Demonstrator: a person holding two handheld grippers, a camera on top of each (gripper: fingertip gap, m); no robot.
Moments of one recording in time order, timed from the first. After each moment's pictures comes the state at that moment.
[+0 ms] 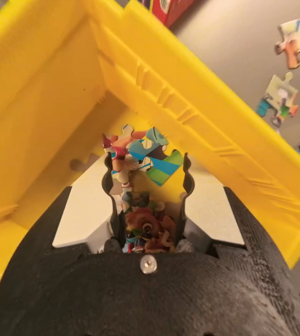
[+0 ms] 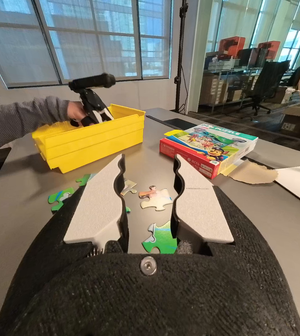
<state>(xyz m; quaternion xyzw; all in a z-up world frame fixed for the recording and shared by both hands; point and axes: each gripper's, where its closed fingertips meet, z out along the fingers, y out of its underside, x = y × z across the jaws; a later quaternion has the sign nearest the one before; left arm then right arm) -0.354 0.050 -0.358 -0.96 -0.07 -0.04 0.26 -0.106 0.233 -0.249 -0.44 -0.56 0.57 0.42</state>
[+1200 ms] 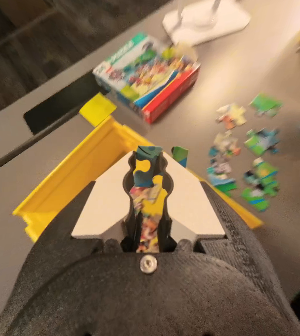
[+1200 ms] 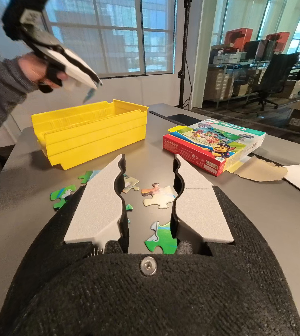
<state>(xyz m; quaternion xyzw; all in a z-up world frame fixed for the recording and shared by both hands) -0.316 0.049 -0.217 -0.90 -0.03 0.08 0.43 -0.110 0.229 -0.256 -0.44 -0.57 0.57 0.40</state>
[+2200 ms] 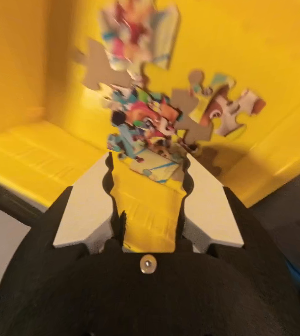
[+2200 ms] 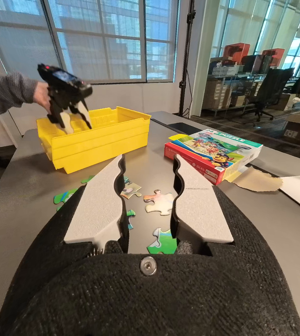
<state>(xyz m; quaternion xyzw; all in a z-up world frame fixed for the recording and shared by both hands) -0.337 -0.075 -0.345 -0.99 0.06 0.12 0.01 -0.104 0.222 -0.242 -0.42 -0.56 0.57 0.42</state>
